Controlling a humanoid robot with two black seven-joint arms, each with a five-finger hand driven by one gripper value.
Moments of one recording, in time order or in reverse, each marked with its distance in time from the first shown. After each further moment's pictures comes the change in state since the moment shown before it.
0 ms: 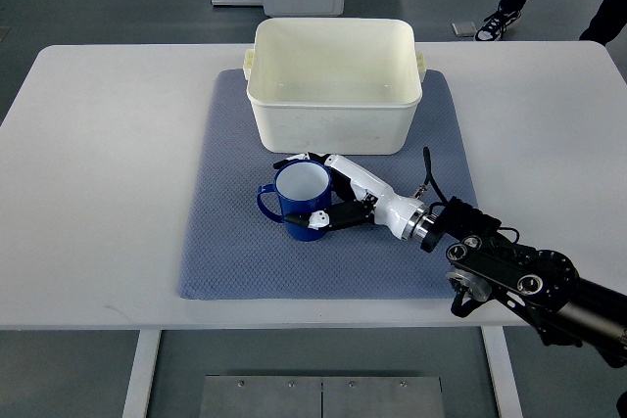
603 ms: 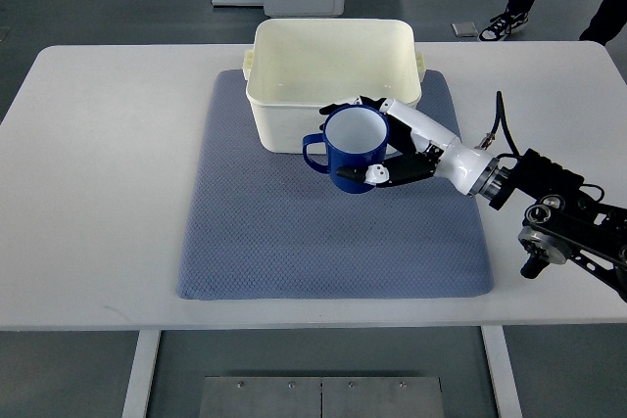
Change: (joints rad) left arm 0.000 0.000 0.000 0.000 0.000 0.000 0.000; right arm 0.100 -0.349 0.030 0.341 0.029 -0.024 0.016
